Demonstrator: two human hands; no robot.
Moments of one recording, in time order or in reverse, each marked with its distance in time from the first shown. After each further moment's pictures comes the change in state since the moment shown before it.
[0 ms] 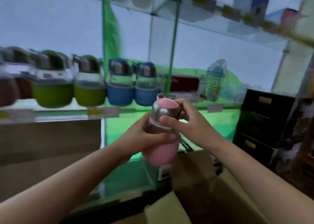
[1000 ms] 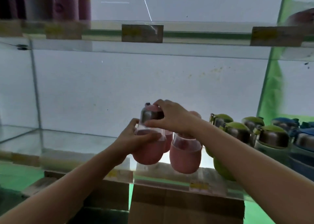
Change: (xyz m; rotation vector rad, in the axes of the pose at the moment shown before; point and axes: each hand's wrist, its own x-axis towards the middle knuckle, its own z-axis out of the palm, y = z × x) left_hand -0.152 0.090 -0.438 0.261 0.665 -0.155; right_hand 0.223 -0.310 0.344 -0.330 -0.431 -0.490
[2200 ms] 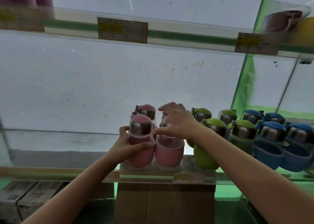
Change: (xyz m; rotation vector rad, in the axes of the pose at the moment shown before) left_hand 0.026 -0.032 0.017 0.026 -0.135 -0.115; right_hand -0.019 0.036 -0.014 -0.218 -0.089 0.256
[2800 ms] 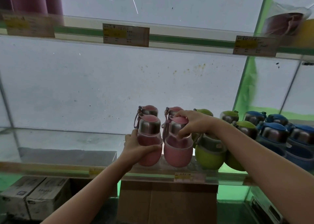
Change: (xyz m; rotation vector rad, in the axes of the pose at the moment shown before) left_hand 0.002 -0.007 0.026 0.040 0.114 -0.016; right_hand -0.007 0.043 -0.019 0.377 -0.276 0.135
